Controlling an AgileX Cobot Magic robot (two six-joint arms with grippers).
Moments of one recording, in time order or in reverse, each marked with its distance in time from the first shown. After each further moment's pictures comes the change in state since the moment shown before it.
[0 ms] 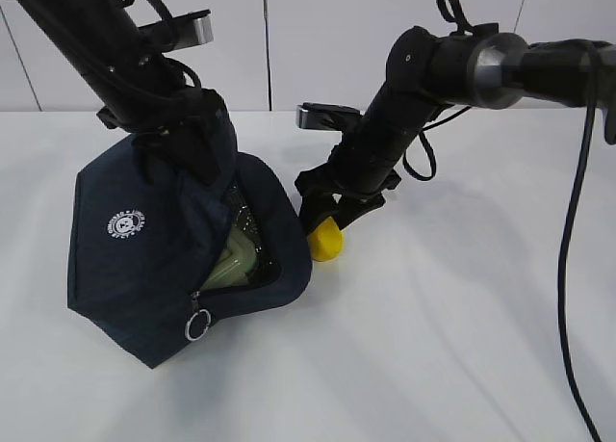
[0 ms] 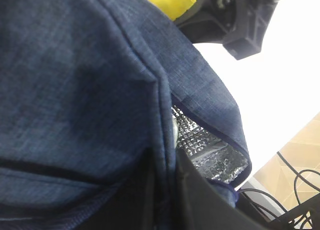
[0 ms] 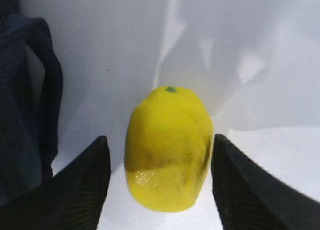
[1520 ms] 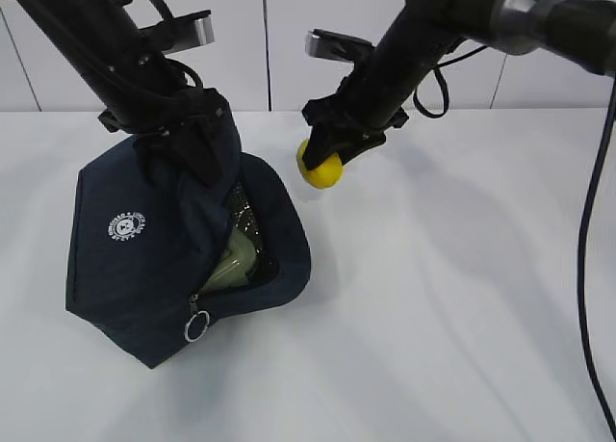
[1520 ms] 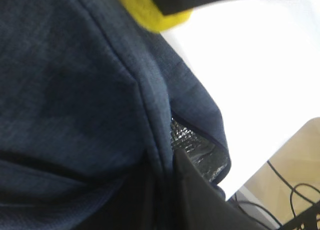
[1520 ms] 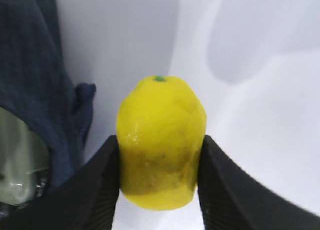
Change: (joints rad) left arm 0.000 -0.002 0.000 -0.025 0.025 0.000; right arm -0.048 0.014 -0.272 0.020 0.145 0.039
